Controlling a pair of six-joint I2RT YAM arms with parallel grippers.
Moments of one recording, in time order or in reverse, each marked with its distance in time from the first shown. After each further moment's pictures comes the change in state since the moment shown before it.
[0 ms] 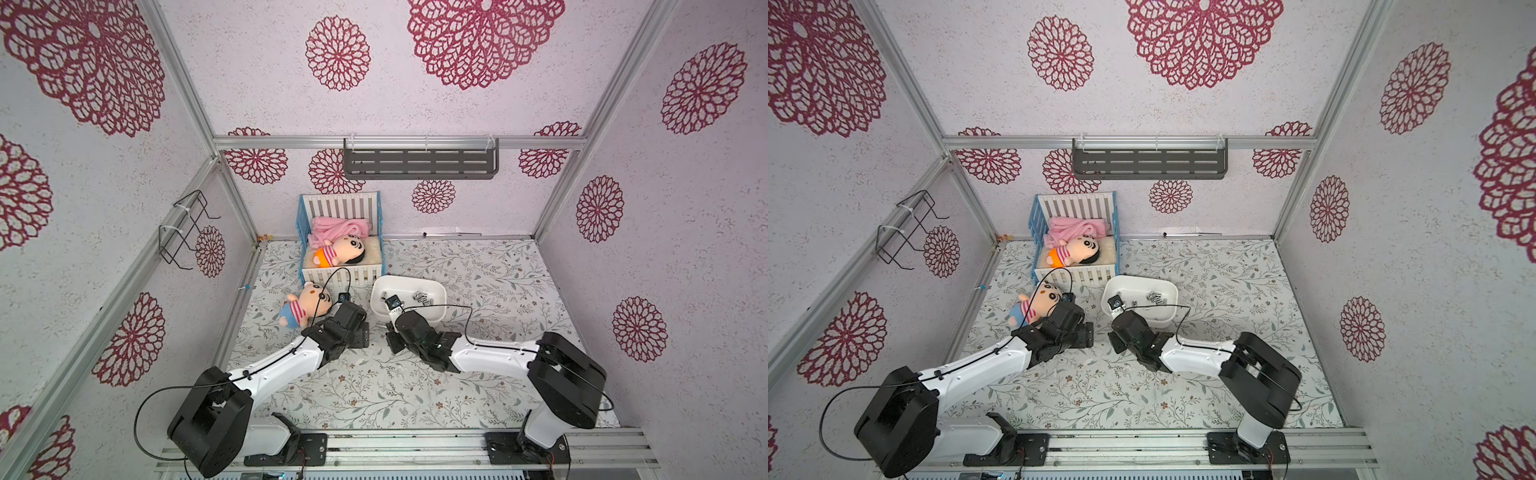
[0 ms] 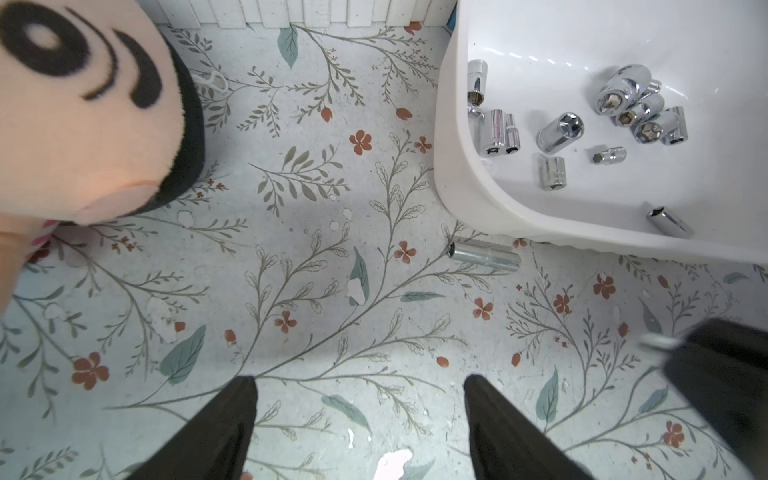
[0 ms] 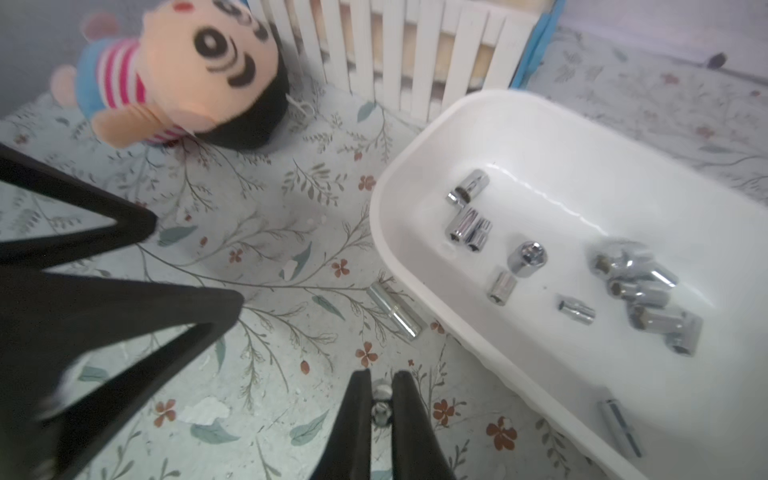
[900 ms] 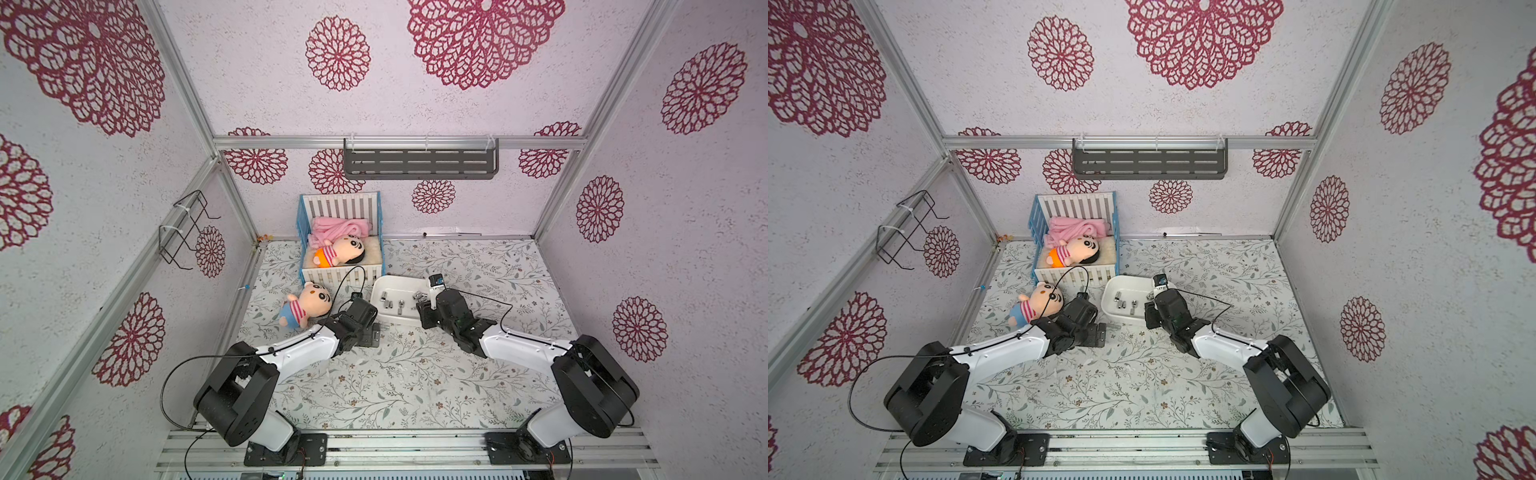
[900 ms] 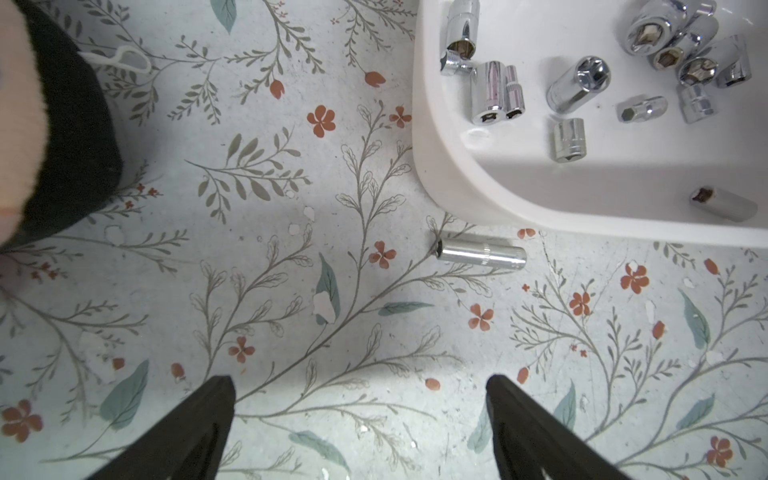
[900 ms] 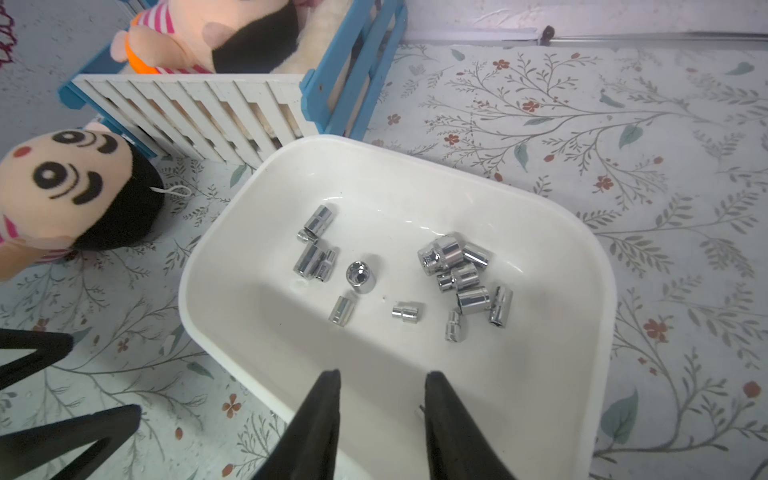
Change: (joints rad) left arm -0.029 0.167 0.085 -0.001 0.011 0.038; right arm -0.306 -0.082 -0.093 0.032 -0.158 0.060
